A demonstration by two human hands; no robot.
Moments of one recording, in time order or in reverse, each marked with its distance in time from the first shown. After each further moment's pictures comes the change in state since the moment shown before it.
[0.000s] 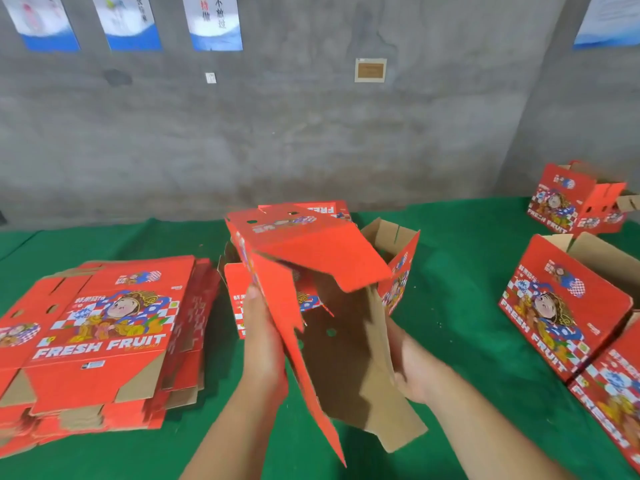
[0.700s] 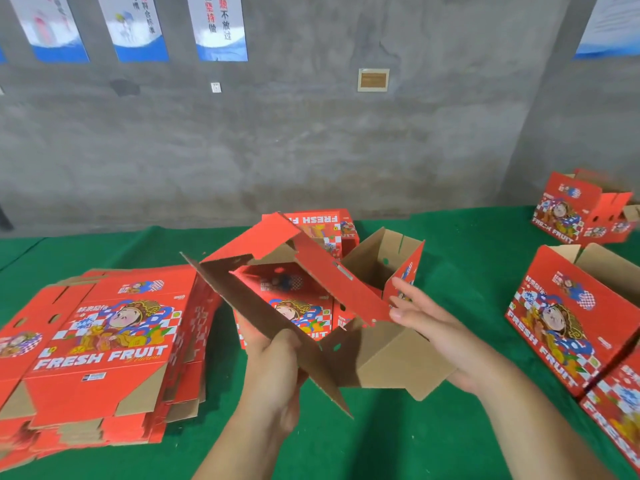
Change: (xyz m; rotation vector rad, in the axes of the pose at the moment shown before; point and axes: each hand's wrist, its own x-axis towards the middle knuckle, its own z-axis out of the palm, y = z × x) left_hand -0.040 0.036 0.013 0.128 -0.005 -0.111; right_hand -0.025 -0.056 -0.032 -0.254 -0.018 -0.376
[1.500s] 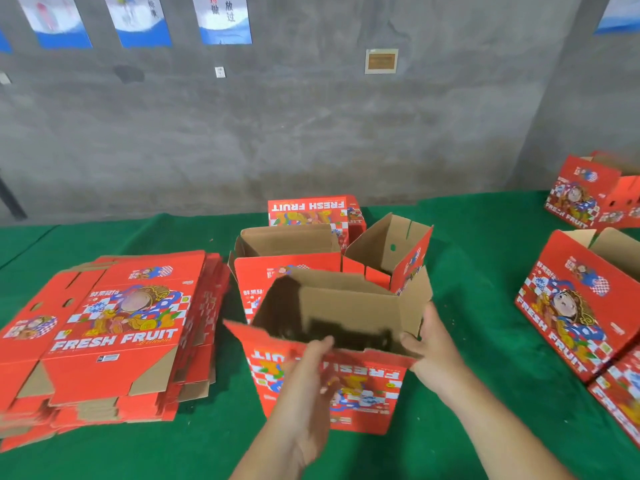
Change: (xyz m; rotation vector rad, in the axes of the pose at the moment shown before) left_hand -0.008 -0.059 -0.006 -0.177 -0.022 -0.361; right_hand -0.003 0.067 0.022 -0.292 0.331 -0.132
